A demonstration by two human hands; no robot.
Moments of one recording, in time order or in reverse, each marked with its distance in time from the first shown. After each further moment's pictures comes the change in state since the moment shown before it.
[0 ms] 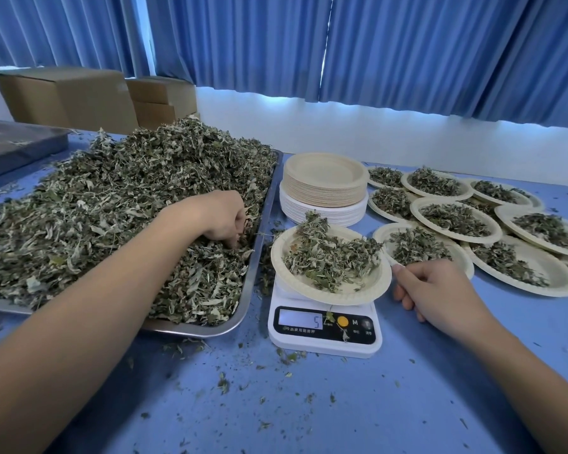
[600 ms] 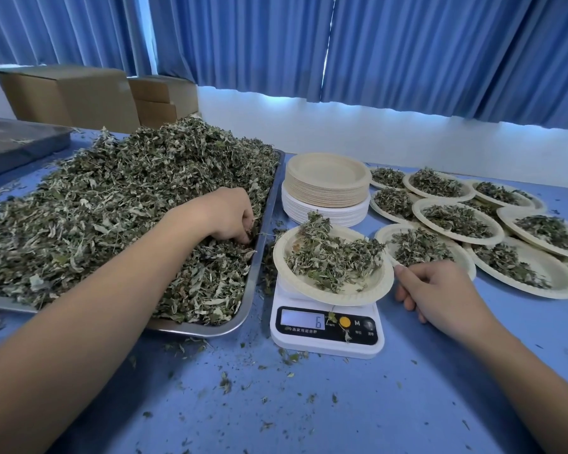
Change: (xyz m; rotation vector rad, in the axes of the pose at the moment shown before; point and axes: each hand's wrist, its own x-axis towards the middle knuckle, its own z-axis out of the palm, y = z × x) left_hand -0.004 0.006 0.000 -0.044 0.060 0.019; right_hand 0.000 -0.001 0.001 0.007 0.009 -0.002
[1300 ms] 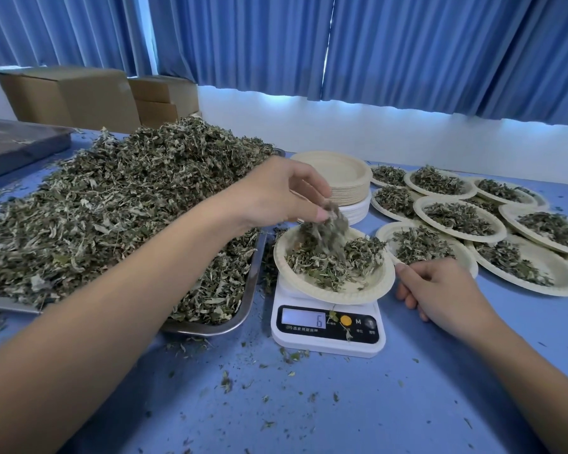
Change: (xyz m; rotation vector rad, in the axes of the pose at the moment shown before) left_hand -0.040 0.063 -0.017 -0.800 0.096 0.345; right_hand -0.001 0.000 0.000 -0.013 0.000 0.003
